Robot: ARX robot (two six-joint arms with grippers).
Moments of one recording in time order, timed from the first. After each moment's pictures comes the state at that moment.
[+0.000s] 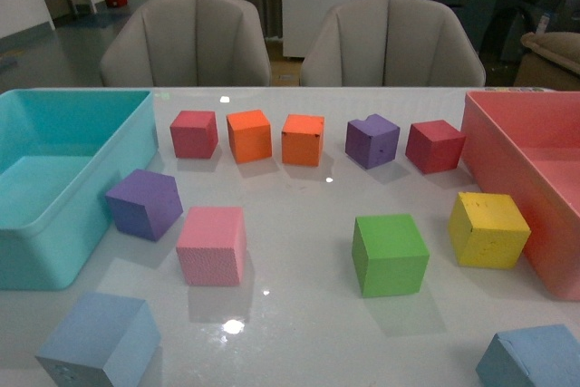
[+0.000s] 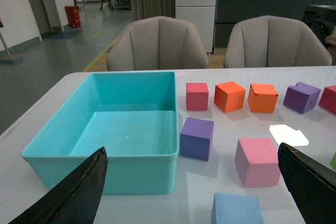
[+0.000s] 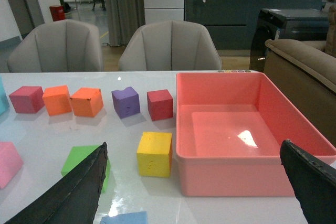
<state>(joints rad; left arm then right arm) 0.00 0.01 0.01 0.00 0.00 0.00 -0.01 0.00 0.01 0.00 0.00 0.00</state>
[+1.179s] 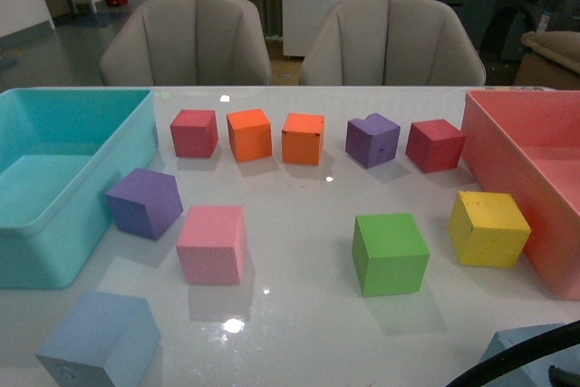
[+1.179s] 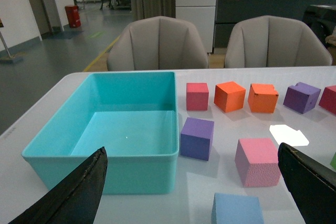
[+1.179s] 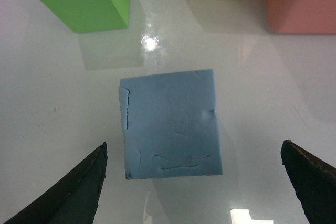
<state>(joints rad) 0.00 0.01 0.01 0.00 0.00 0.00 0.15 1.35 0.21 0.41 -0.04 0.14</state>
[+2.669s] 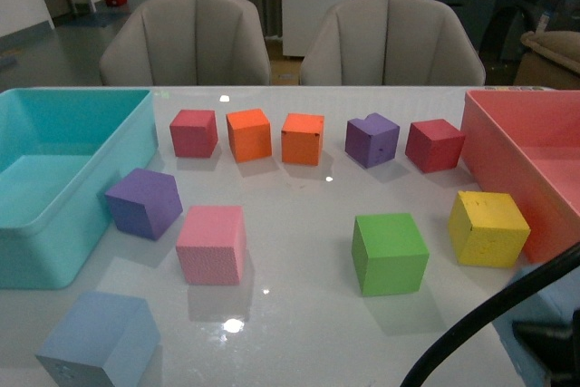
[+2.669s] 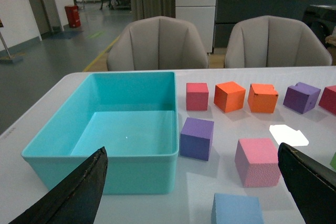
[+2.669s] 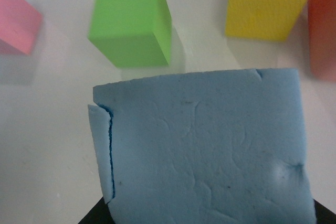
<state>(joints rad) 0.00 0.01 0.01 0.00 0.00 0.00 0.23 1.43 0.34 0.38 -0.06 0.19</state>
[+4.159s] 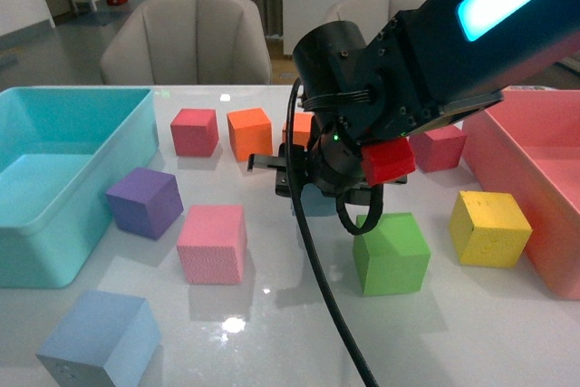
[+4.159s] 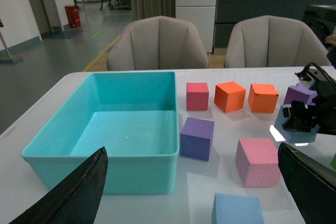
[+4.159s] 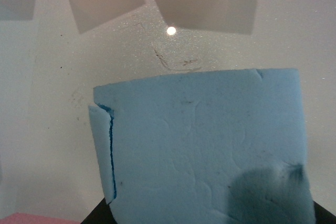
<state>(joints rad) 0.00 0.01 0.01 0.00 0.00 0.00 0.45 2.41 1.67 -0.12 0.09 0.44</state>
